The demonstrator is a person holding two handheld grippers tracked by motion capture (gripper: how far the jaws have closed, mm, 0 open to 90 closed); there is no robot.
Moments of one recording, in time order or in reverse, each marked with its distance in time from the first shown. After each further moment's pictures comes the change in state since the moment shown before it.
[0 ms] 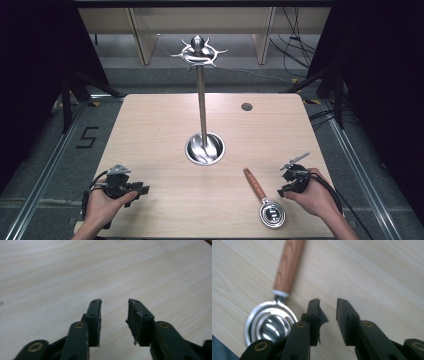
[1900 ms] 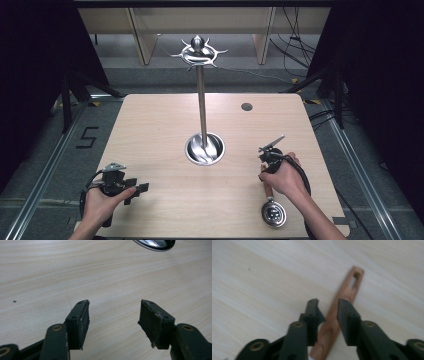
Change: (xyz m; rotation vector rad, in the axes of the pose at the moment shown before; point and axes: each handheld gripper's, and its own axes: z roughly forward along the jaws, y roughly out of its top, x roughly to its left) left arm 0.010 0.005 0.002 -0.030 0.027 -0.054; right arm 0.025 0.069 0.016 0.077 -0.057 0.192
